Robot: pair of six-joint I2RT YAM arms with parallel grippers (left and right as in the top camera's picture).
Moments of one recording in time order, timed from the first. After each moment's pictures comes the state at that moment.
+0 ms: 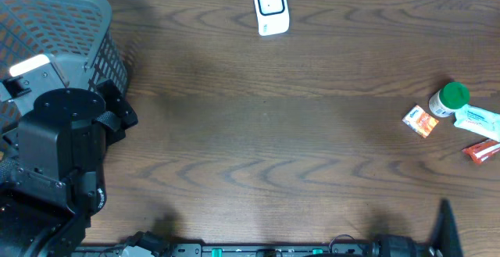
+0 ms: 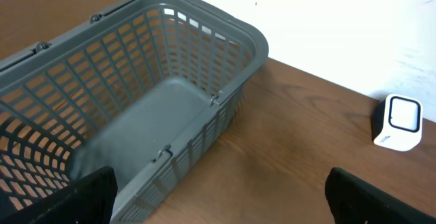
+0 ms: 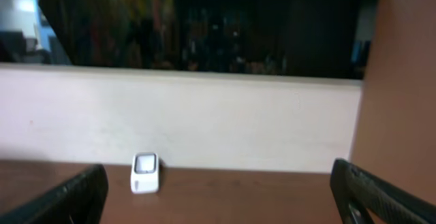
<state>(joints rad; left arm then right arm) -0.37 1.07 1.81 -1.41 -0.66 -0.54 -0.10 0.27 1.33 -0.90 -0.11 -0.01</state>
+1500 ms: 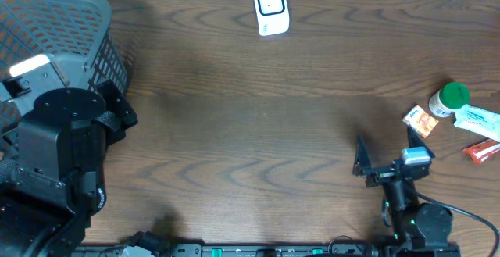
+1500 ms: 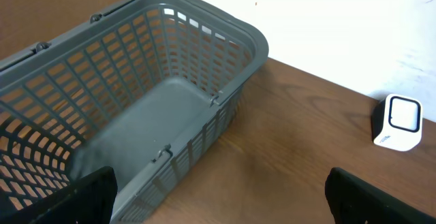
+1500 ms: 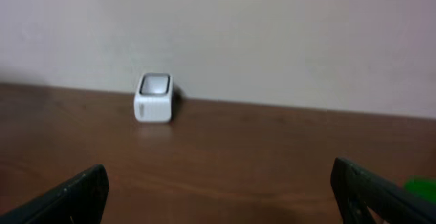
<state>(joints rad) -0.37 1.07 1.81 -1.41 -0.66 -0.54 0.00 0.01 0.12 -0.10 -0.15 -0.01</state>
